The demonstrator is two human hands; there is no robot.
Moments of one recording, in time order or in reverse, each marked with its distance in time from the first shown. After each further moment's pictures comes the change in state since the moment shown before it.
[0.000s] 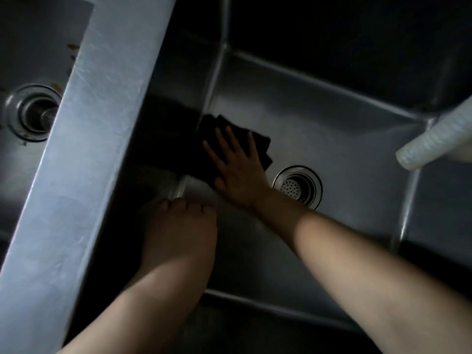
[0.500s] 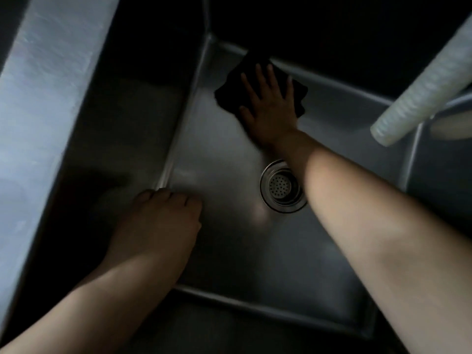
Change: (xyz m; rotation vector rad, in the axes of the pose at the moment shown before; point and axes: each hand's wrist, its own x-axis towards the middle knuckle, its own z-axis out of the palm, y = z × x) left_hand 0.005 0.006 0.000 -0.063 0.014 0.122; right_hand 0.033 0.116 -0.021 -0.006 0.107 0.307
